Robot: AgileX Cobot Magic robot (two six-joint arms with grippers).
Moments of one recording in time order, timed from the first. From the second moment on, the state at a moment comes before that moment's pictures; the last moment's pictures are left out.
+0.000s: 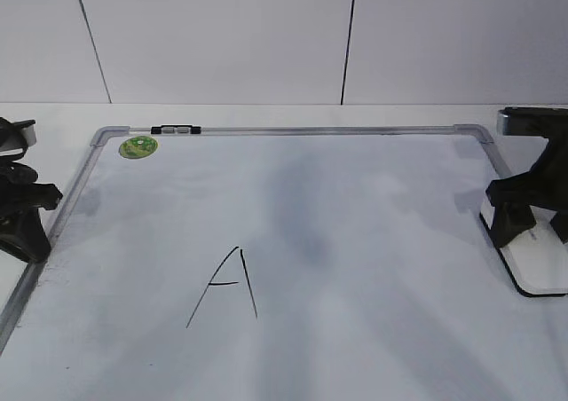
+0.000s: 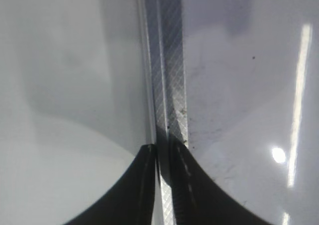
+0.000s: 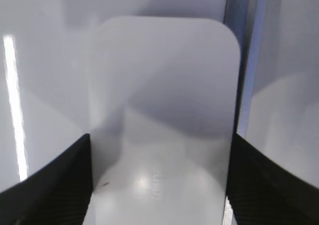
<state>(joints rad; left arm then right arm) 0.00 1.90 -1.13 -0.35 0.87 0.27 0.00 1.81 -1.15 0.09 0.87 -0.11</state>
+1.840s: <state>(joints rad) 0.00 1.56 -1.37 -0.30 1.21 0.22 0.00 0.81 -0.82 0.06 1.24 -0.08</state>
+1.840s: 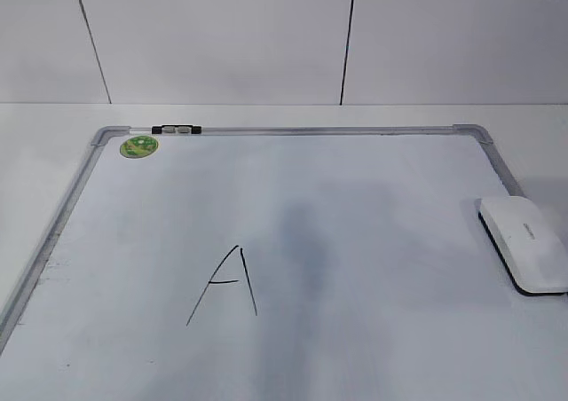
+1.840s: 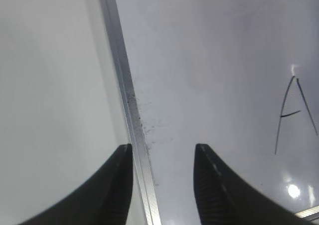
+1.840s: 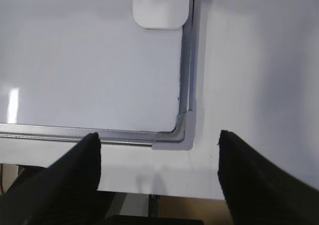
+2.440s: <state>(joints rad) -0.01 0.92 -1.00 -0.32 1.24 0.21 0.00 0.48 -0.57 0.03 1.21 -0.03</state>
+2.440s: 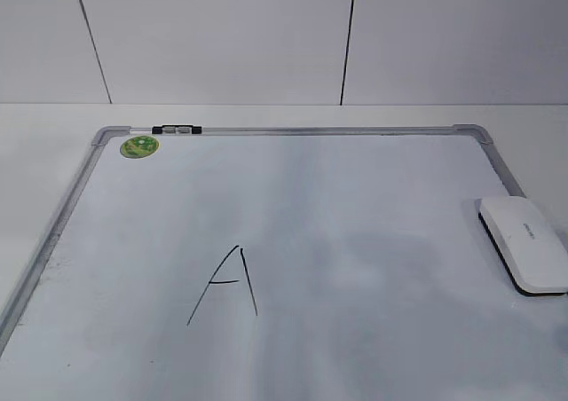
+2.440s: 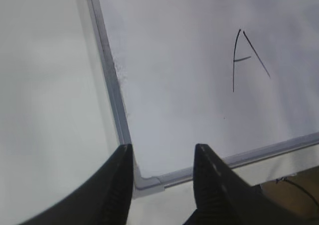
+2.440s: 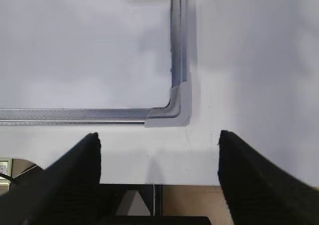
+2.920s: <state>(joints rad) -0.01 0.42 -0.64 -0.32 1.20 0.21 0.00 0.45 -0.57 0.02 1.23 -0.02</state>
